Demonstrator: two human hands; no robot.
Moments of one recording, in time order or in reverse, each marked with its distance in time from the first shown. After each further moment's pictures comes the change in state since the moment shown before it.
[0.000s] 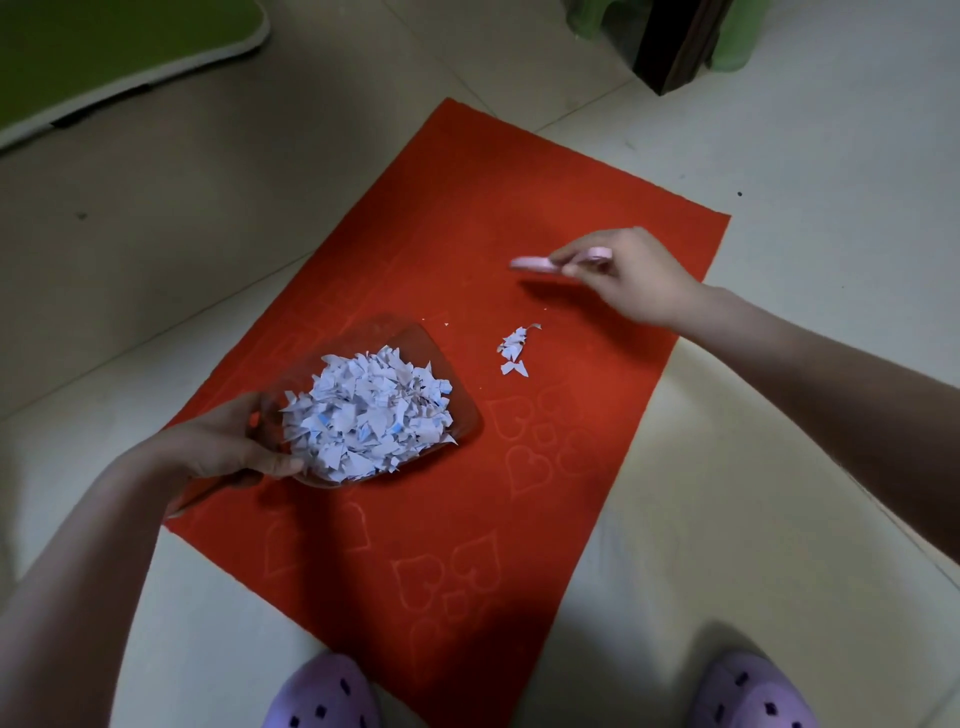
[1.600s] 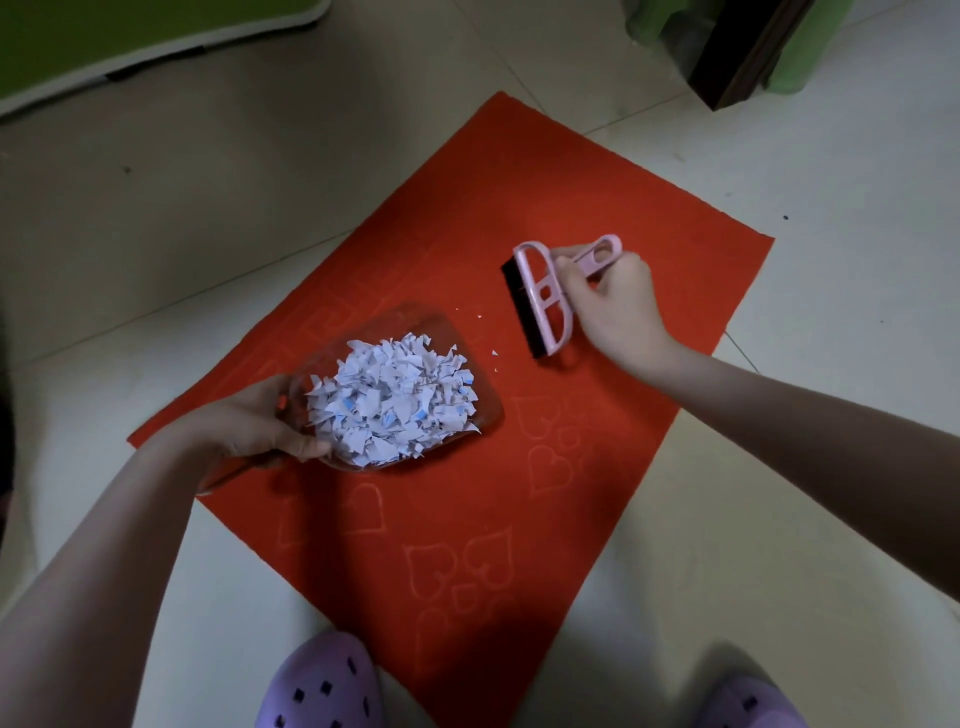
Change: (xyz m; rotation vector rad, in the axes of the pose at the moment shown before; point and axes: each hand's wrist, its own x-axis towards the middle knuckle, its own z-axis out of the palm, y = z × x) left_hand 0.001 -0.016 0.000 0.001 0.032 -0.050; right_hand 0.004 -0.059 0.055 0.366 0.313 0.181
